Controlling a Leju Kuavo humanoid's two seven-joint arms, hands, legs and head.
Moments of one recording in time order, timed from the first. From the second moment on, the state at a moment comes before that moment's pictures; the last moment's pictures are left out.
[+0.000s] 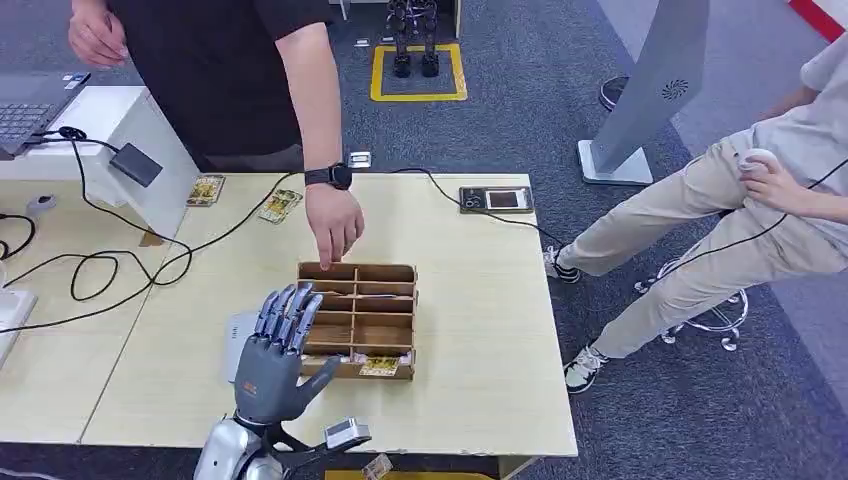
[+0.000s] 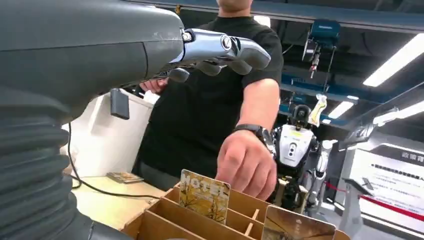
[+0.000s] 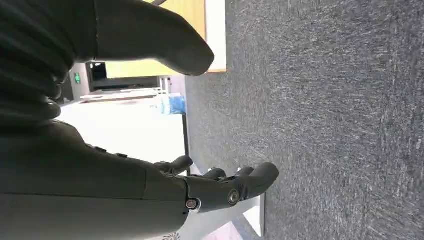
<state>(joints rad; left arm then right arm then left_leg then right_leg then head) 0.03 -0.23 -0.05 -1.35 -1.23 0.70 -0.70 -0.06 -0.02 1.47 -0.03 -1.08 -0.39 0.25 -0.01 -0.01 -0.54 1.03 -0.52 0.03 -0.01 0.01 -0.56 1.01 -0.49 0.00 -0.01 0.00</state>
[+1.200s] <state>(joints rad) 0.07 -0.22 -0.07 -1.35 -1.39 0.70 -0.70 -0.06 -0.04 1.49 -0.05 -1.09 -0.39 0.24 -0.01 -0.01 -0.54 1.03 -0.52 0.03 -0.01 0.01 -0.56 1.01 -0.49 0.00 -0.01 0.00</state>
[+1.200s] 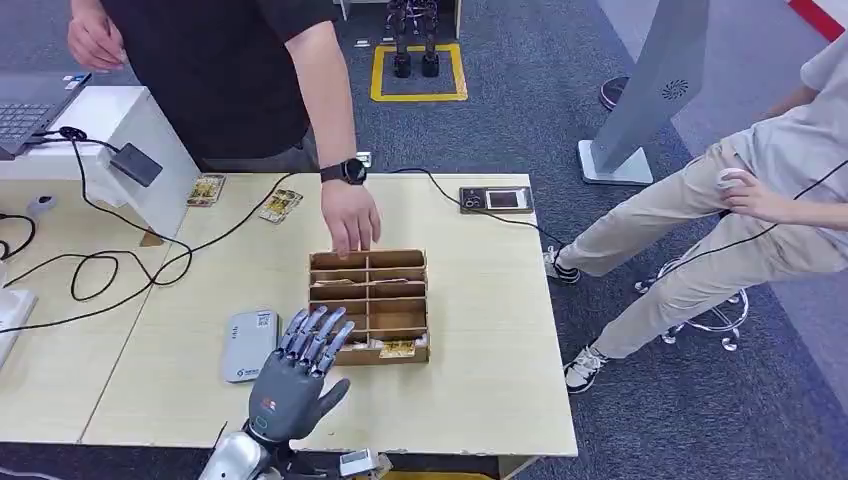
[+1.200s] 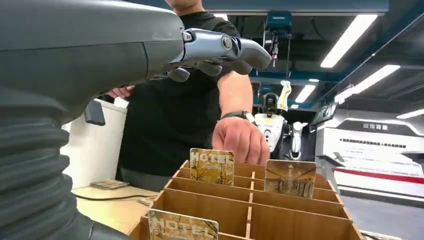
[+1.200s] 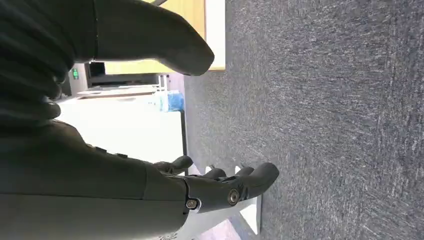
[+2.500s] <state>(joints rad) -0.10 0.12 -0.70 -1.28 -1.48 0.70 0.19 -0.06 -0.04 1.51 -0.06 -1.11 -0.39 0.24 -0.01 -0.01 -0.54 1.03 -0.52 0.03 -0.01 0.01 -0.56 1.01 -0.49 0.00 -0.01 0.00</state>
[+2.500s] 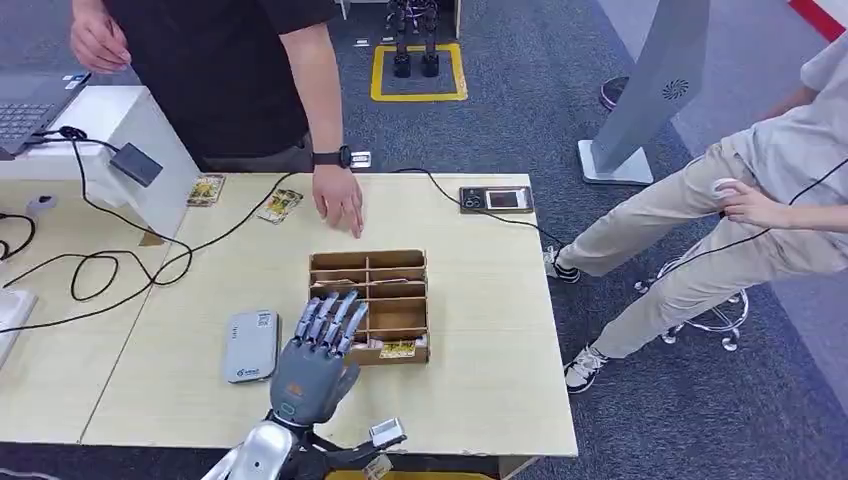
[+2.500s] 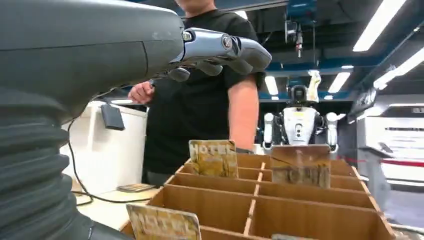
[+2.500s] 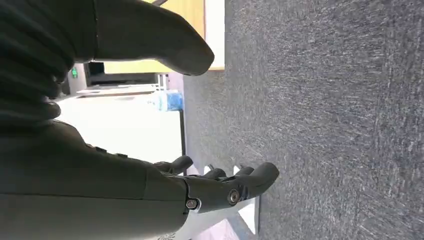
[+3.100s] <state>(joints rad) -0.08 0.11 -0.68 -1.25 -1.48 0.70 0.19 -0.06 -0.04 1.51 -0.06 -1.12 -0.39 0.24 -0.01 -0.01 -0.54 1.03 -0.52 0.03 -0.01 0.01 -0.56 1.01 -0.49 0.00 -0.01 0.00</state>
